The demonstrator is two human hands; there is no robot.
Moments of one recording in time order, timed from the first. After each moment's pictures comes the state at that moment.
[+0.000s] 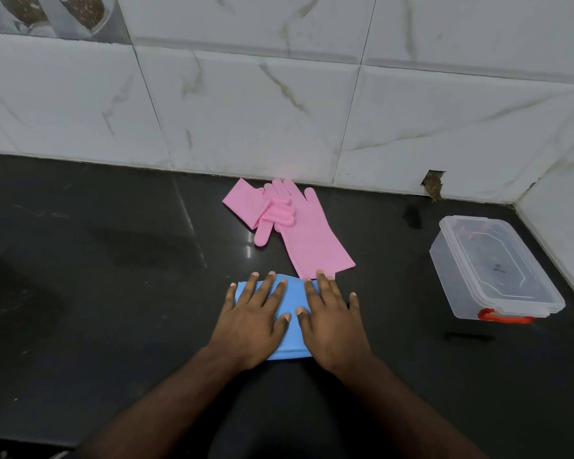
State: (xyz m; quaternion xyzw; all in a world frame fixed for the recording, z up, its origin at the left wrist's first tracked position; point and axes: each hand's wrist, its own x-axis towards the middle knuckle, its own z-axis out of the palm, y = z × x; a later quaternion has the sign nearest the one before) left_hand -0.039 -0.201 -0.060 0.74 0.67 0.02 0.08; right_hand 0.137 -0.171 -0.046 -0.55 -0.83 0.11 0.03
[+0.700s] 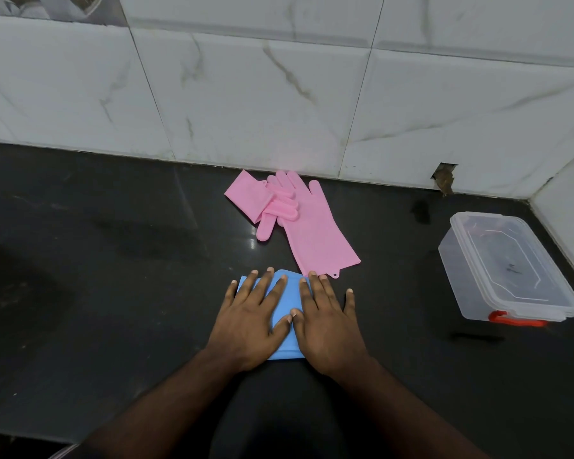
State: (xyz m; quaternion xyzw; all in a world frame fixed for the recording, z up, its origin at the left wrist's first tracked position) left_hand -0.044 -0.201 -0.073 0.73 0.68 0.07 0.08; right_hand 0.129 -0.168 -0.064 -0.53 -0.84 0.10 0.01
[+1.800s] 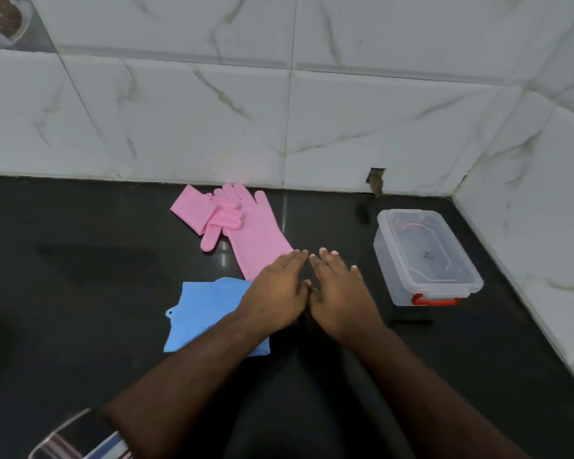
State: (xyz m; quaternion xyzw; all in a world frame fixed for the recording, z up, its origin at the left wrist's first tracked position) left_hand 0.087 -0.146 0.008 0.74 0.60 0.21 0.22; right_hand 0.234 -0.146 0.017 -0.58 -0.80 0.14 0.11
